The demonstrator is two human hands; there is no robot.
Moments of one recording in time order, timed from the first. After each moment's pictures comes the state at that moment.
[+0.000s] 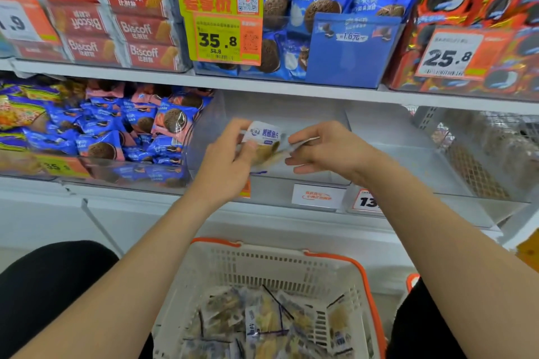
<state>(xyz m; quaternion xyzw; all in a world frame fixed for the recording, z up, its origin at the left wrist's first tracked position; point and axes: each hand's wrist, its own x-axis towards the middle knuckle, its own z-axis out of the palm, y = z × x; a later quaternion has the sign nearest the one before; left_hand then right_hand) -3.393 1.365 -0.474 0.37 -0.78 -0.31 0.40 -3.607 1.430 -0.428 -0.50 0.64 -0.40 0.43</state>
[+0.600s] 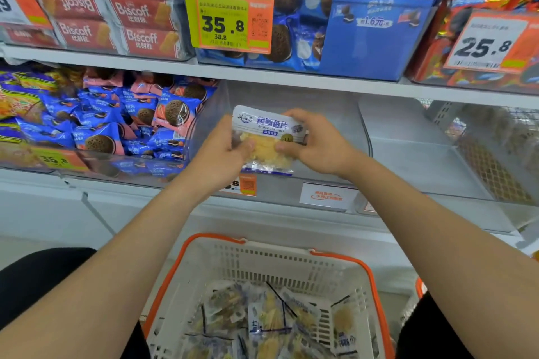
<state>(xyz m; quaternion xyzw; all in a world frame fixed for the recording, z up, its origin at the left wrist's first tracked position) -3.387 1.340 -0.474 0.39 -0.73 -0.43 0.36 -3.602 1.385 -0.458 -0.68 0.60 -0.35 0.22</state>
